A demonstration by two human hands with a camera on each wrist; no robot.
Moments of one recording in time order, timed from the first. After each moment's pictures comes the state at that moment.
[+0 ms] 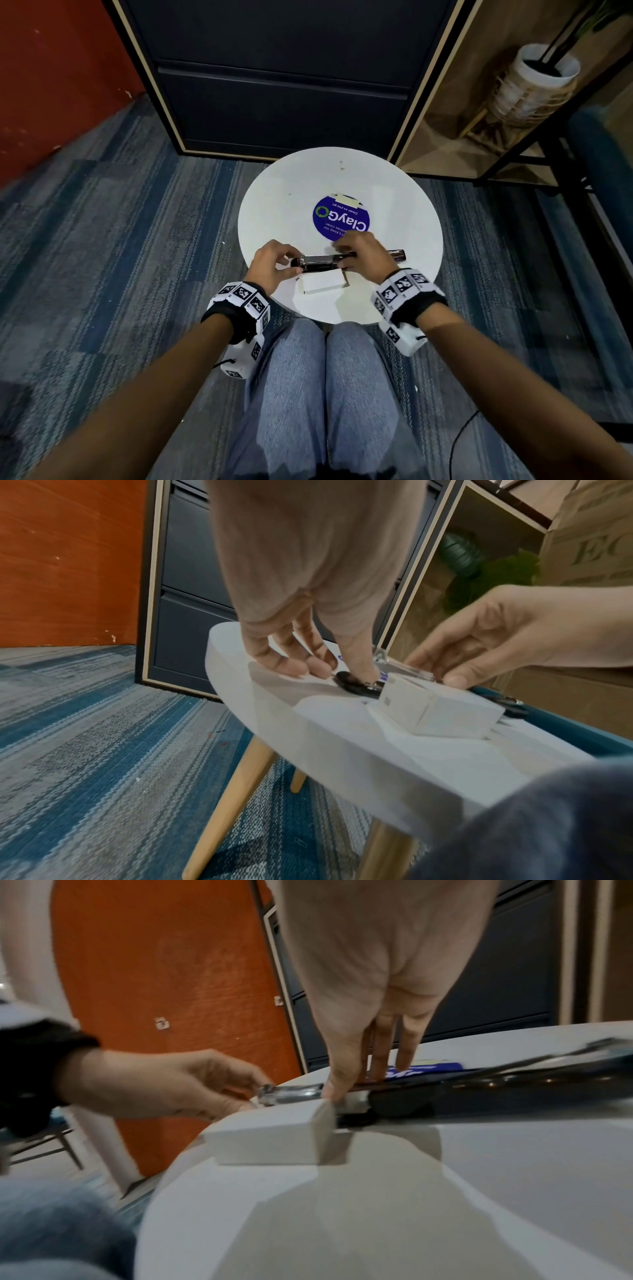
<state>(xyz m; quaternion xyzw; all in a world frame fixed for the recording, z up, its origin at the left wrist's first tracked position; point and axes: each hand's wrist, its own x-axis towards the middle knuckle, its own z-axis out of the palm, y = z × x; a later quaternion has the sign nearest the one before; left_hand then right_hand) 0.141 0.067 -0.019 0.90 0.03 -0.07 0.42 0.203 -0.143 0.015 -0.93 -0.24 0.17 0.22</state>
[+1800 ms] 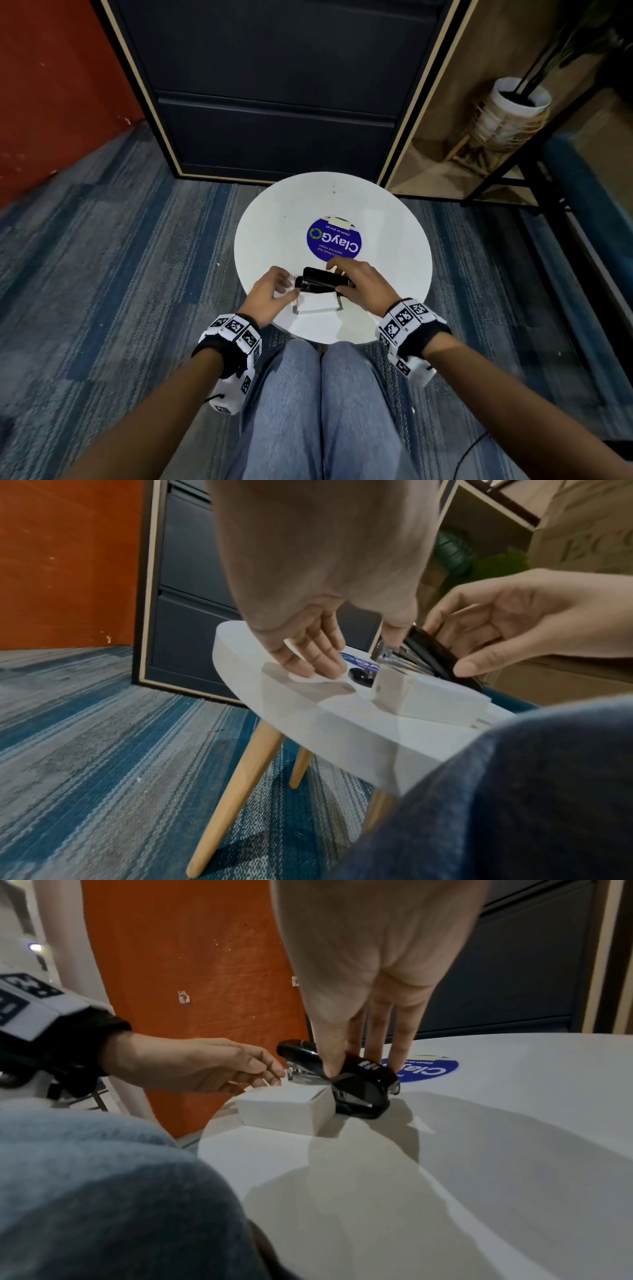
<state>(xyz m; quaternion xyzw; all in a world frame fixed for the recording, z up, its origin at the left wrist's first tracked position) 0.126 0.060 -0.020 0.87 0.05 -0.08 0.49 0.178 -0.155 0.029 -0.92 -0.27 0.14 0.25</state>
